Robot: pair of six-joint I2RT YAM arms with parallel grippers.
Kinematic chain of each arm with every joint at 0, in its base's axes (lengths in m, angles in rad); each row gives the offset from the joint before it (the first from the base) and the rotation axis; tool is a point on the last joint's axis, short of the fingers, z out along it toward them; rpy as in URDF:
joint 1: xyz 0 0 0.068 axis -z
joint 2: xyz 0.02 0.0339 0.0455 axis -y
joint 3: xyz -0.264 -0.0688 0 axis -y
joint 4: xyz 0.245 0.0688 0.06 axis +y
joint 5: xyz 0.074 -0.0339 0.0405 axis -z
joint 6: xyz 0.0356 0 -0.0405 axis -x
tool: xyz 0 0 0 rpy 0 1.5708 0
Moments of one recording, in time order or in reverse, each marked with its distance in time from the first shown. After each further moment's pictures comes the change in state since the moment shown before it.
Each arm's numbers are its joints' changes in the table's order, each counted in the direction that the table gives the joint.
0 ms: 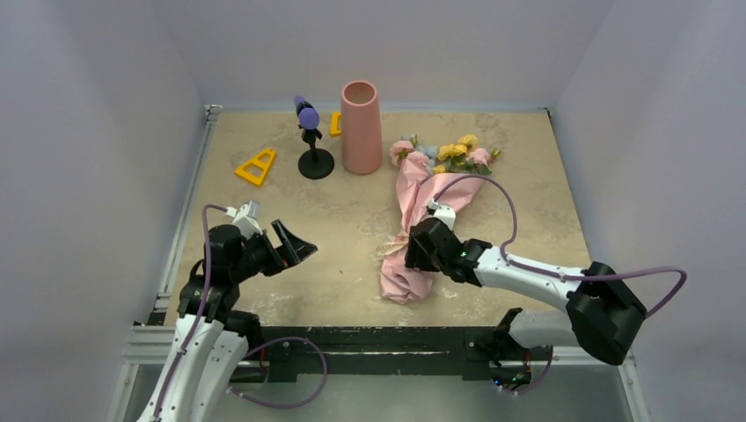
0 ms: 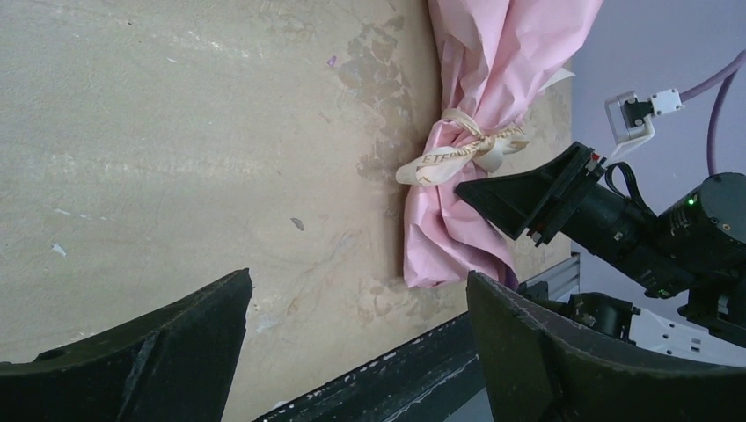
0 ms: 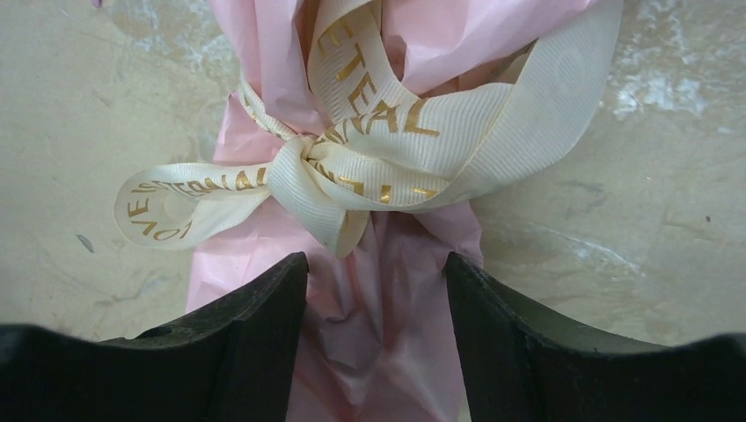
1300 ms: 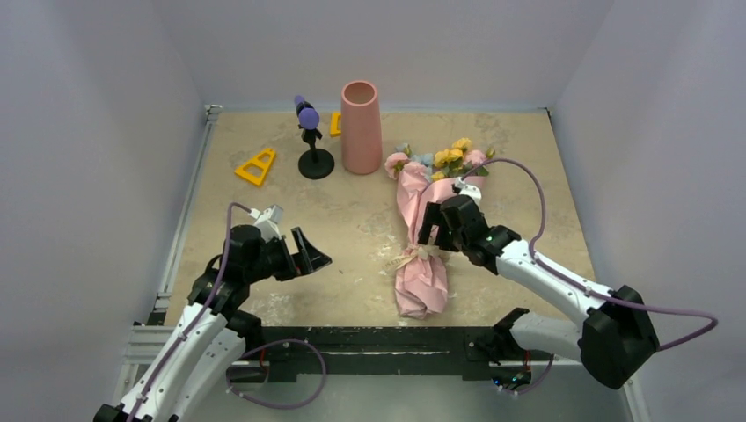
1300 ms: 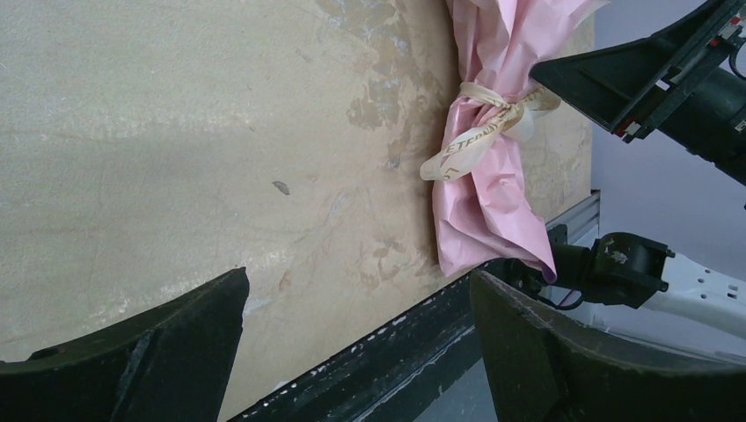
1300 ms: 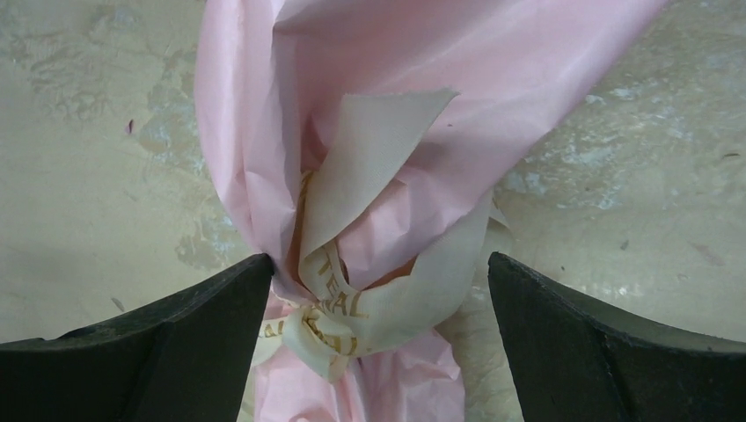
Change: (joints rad) left arm 0.187 -0.080 -0.052 -0.080 -0.041 0.010; right arm 0.235 0.180 0.042 0.121 -0.055 0.144
